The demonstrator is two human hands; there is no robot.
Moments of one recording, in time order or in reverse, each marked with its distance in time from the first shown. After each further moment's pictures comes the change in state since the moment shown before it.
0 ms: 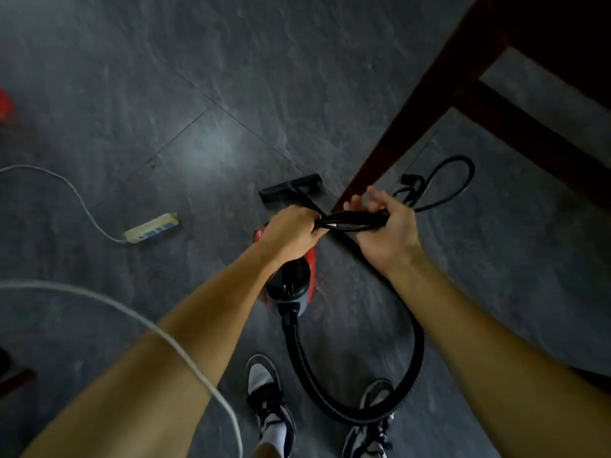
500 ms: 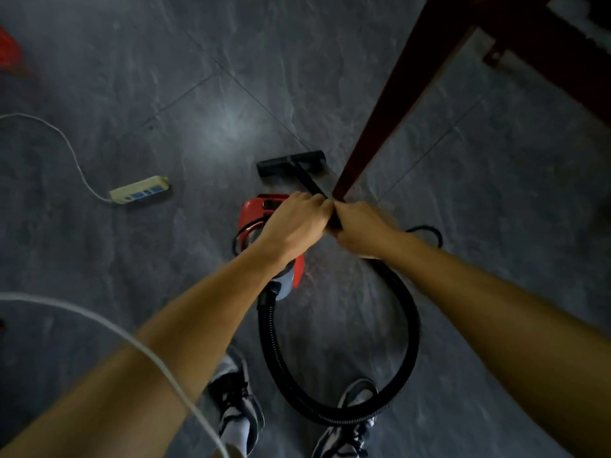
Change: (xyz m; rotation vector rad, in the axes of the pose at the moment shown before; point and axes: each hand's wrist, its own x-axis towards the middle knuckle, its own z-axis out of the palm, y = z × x) left_hand 0.002 0.029 0.095 0.426 0.132 0.165; right_hand 0.074 0.009 -0.091 -2.337 -0.515 -0.592
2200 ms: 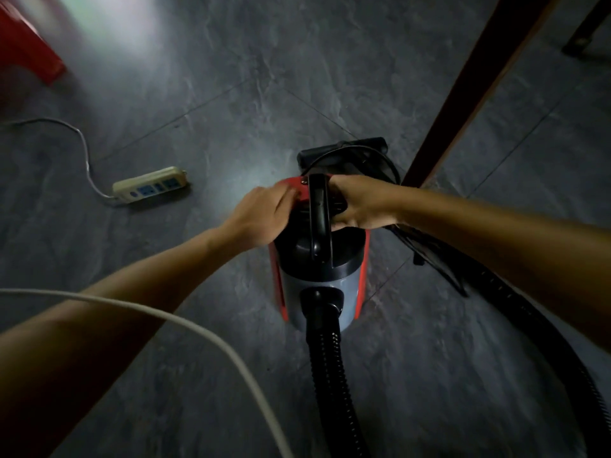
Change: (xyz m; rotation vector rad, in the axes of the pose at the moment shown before) left_hand -0.067 -0.179 0.237 -0.477 0.245 -0.260; right_hand 0.164 -0.012 0.190 0.206 -0.064 -0.287
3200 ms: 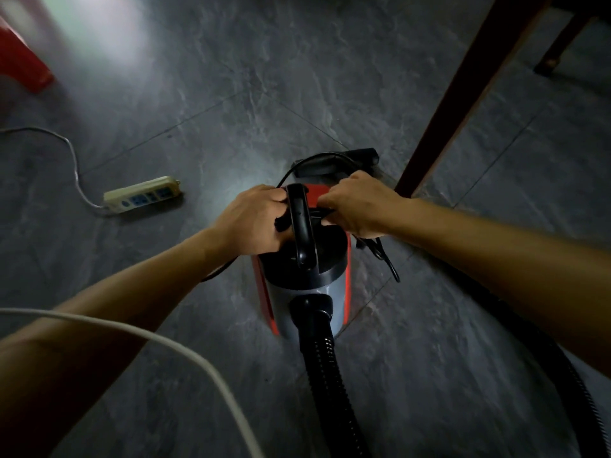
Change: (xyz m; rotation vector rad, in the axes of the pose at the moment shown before) left_hand -0.008 -0.003 -0.023 0.400 -0.052 0.352; right_hand 0.001 -0.010 0.006 -0.752 0.197 -0.167
